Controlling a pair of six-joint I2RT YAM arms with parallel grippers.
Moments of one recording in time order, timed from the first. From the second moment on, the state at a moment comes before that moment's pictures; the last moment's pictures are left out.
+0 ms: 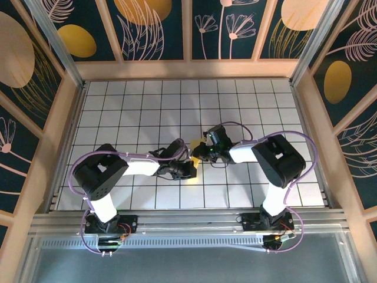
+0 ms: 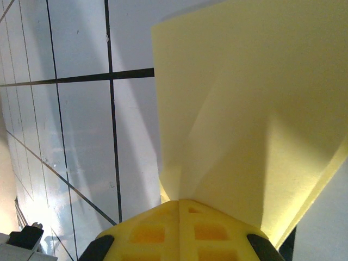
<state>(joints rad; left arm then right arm) -0.84 1.76 0.77 0.02 0.45 -0.90 0.61 1.81 0.75 0.21 -0.45 0.83</state>
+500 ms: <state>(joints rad) -0.85 1.71 0.66 0.15 0.45 -0.95 0.62 1.81 0.76 0.20 -0.45 0.83</state>
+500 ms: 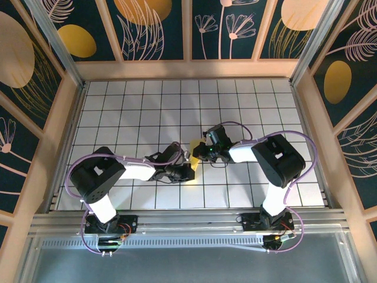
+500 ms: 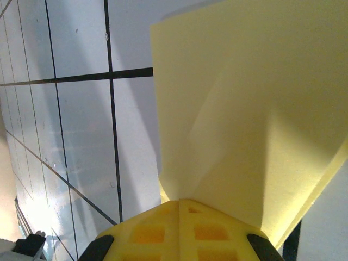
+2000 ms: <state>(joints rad) -0.78 1.83 0.83 0.02 0.53 -0.83 0.62 1.82 0.78 0.20 -0.45 0.83</state>
